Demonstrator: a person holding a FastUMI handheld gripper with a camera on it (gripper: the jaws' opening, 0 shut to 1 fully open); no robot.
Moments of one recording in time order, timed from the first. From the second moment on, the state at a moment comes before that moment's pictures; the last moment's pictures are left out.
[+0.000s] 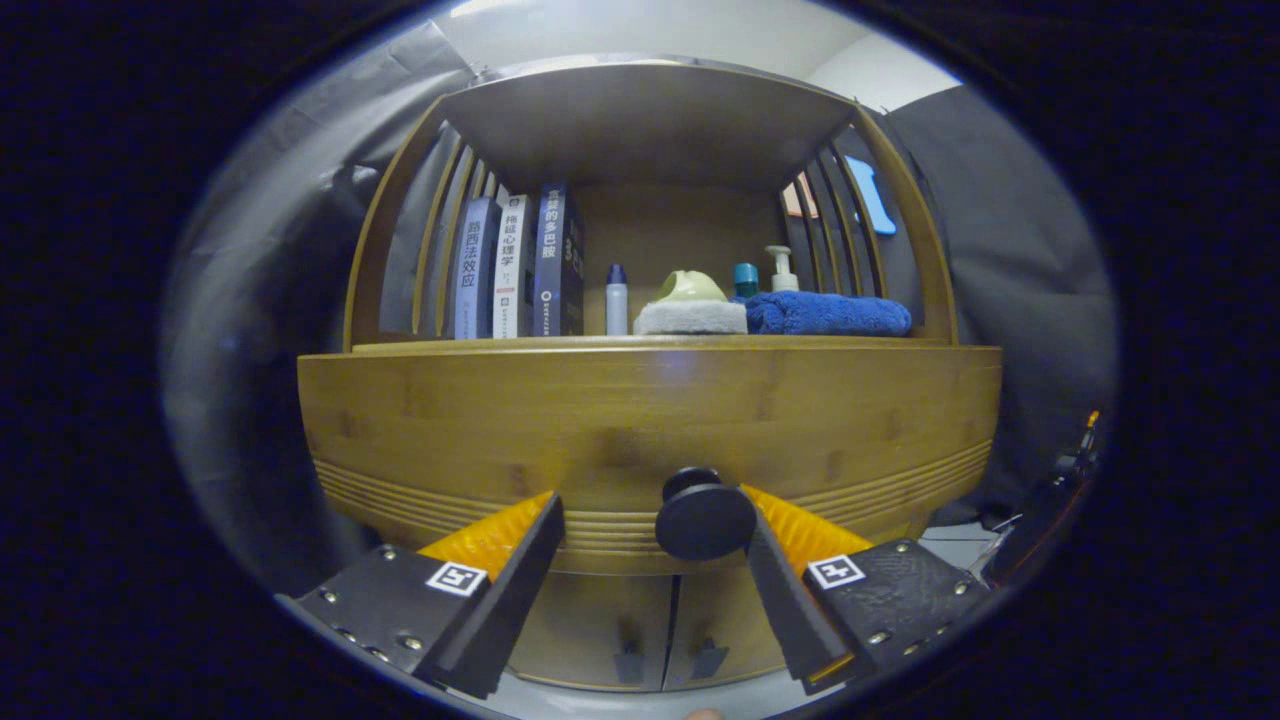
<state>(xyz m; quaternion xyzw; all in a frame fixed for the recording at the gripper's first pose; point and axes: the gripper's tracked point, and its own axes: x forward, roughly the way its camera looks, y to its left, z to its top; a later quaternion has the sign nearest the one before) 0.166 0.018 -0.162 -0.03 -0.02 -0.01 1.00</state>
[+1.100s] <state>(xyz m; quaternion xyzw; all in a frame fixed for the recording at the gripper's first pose) 0.188 0.018 -0.161 -0.03 0.01 0.02 1.00</state>
